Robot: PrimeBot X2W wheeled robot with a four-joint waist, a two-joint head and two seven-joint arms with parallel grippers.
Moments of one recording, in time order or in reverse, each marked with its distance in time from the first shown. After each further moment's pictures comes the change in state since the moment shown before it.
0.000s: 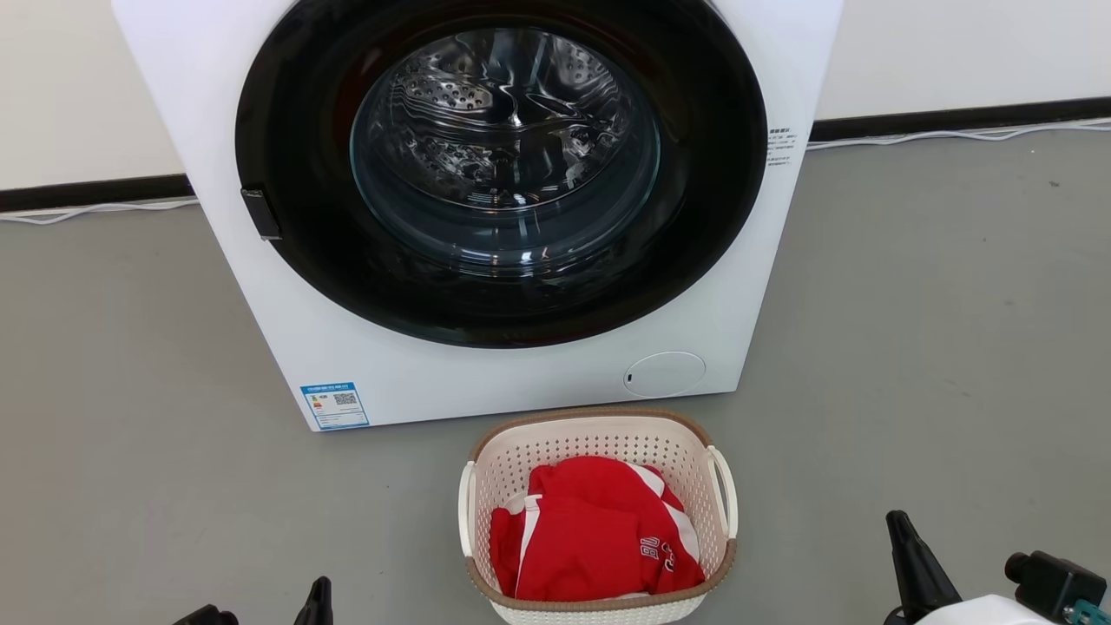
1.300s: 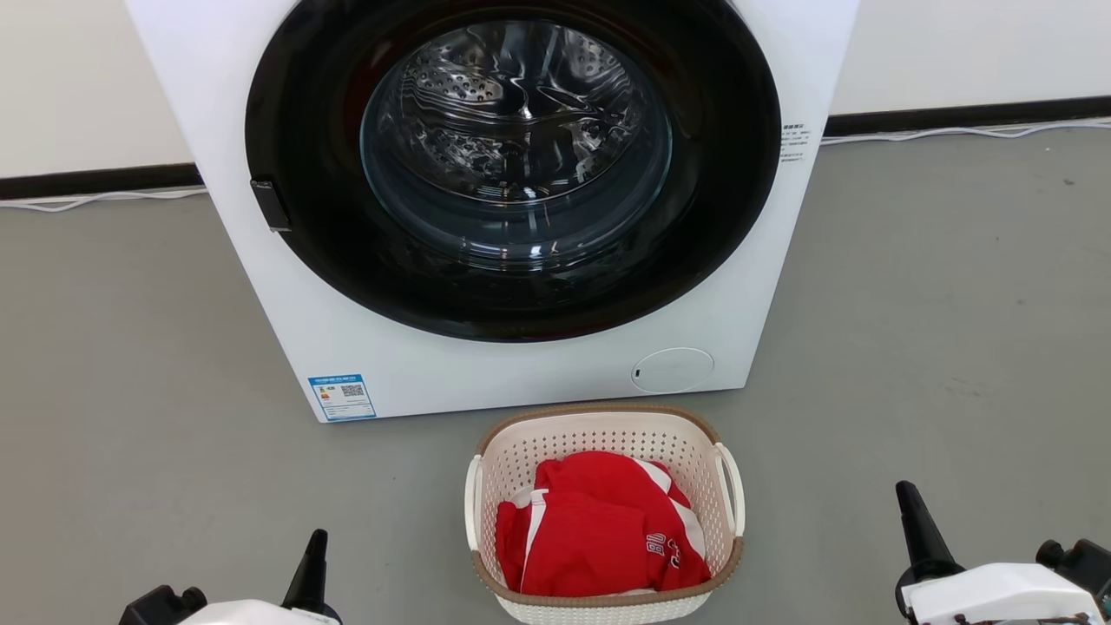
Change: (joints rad) left arm -0.041 -0.021 0.070 -0.067 -0.366 -0.053 0.109; right arm -0.041 0.047 -0.073 -0.037 0.416 0.000 0.109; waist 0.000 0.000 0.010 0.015
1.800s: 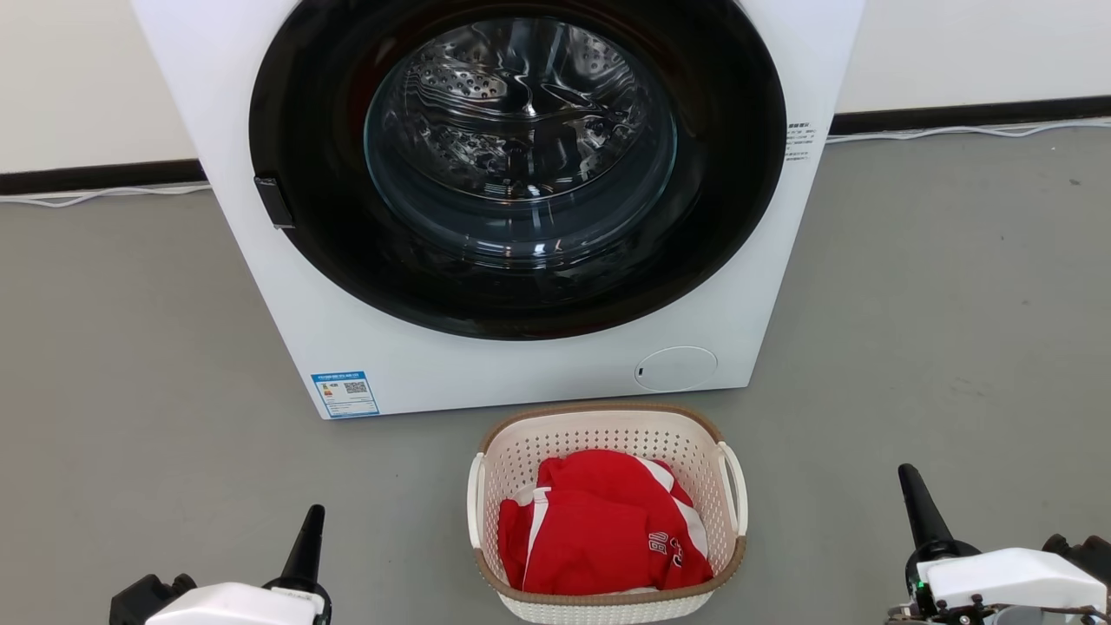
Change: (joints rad) left arm -0.023 -0.006 0.026 -0.026 -0.138 -0.018 0.039; right arm -0.019 0.021 -0.030 -0.015 0.158 0.000 0.038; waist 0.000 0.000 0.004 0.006
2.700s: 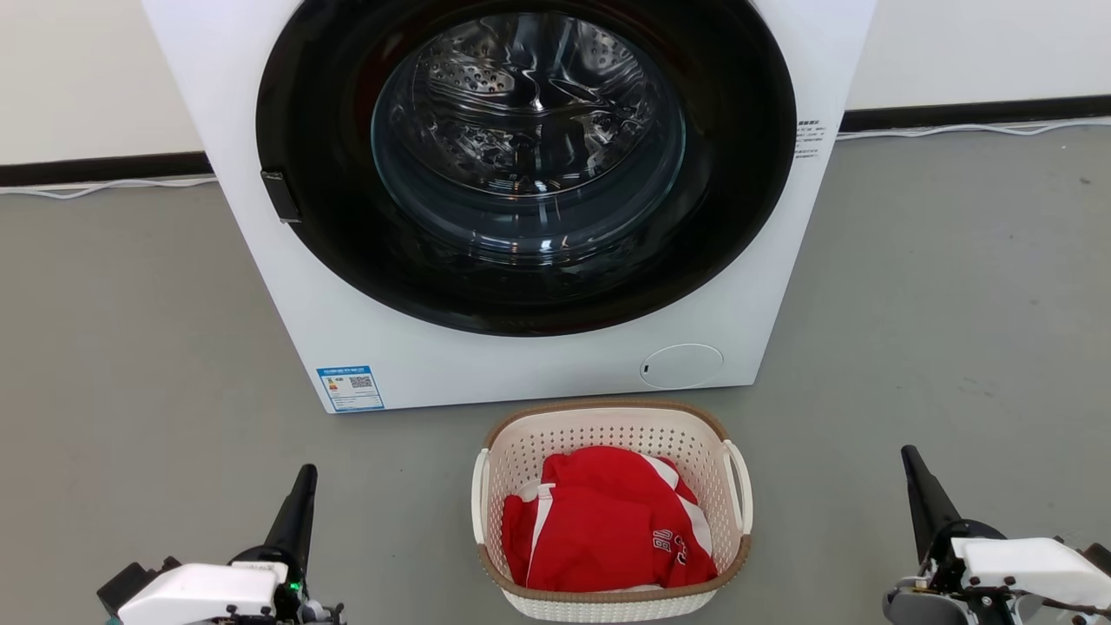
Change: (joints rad) left arm -0.026 -0.016 0.049 -0.047 -0.264 -0.044 0.080; right arm -0.024 0.033 -0.055 -0.026 0.299 0.000 0.080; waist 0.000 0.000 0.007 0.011
